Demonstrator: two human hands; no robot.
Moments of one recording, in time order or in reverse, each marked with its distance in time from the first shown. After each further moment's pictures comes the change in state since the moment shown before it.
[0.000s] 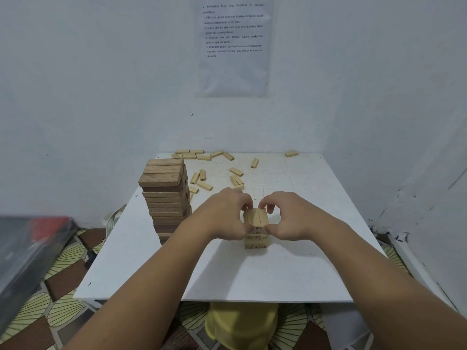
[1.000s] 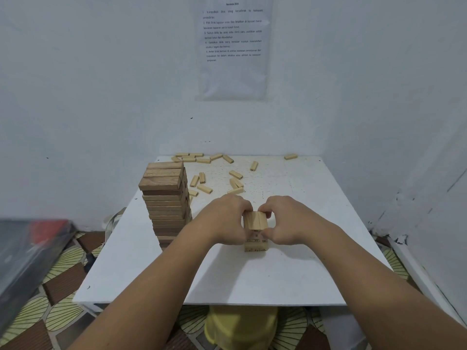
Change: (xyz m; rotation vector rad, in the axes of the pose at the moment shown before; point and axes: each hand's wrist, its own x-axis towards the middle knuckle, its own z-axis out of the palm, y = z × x) left_hand 0.000 0.006 0.002 0.041 -0.040 -0.032; right_hand 0.000 -0.013 0.000 -0.088 -0.042 0.034
